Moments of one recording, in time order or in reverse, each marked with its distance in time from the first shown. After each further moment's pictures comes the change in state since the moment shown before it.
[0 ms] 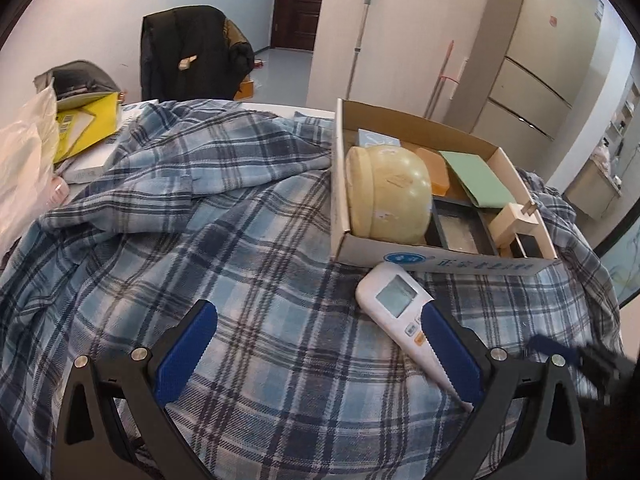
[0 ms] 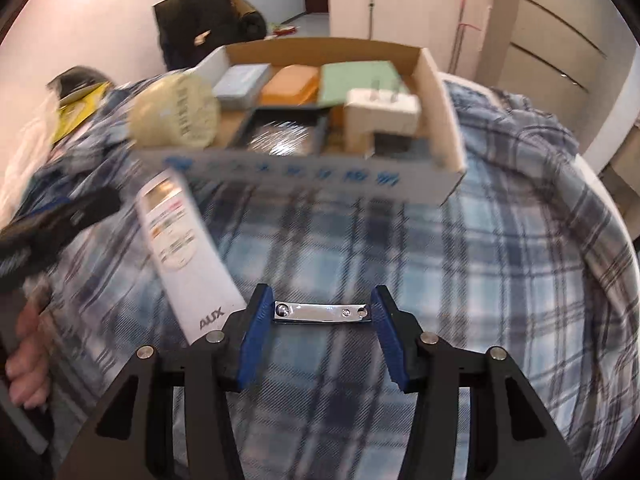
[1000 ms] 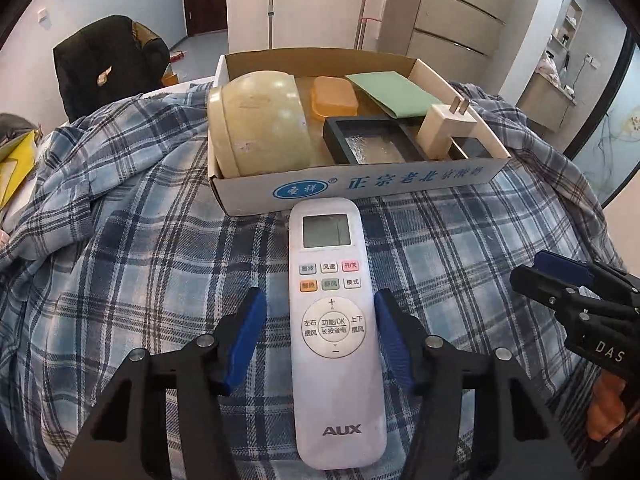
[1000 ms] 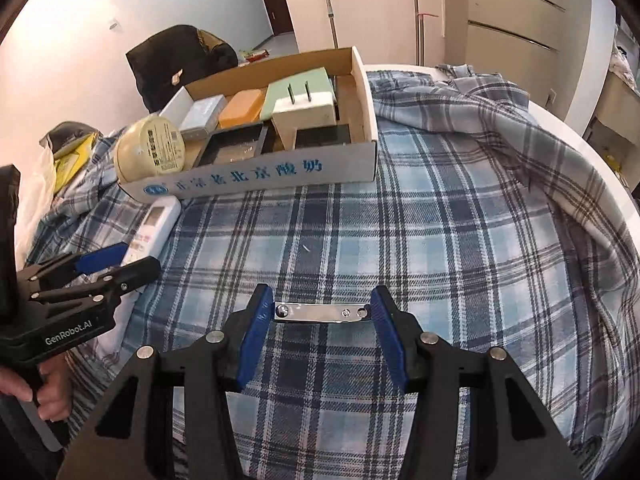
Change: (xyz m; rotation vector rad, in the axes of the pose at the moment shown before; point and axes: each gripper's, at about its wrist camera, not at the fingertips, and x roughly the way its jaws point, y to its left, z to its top) left arm 0.022 -0.051 -0.021 0.277 0.147 -0.133; right arm -0.018 -0.043 -0.021 0.174 -0.067 0.015
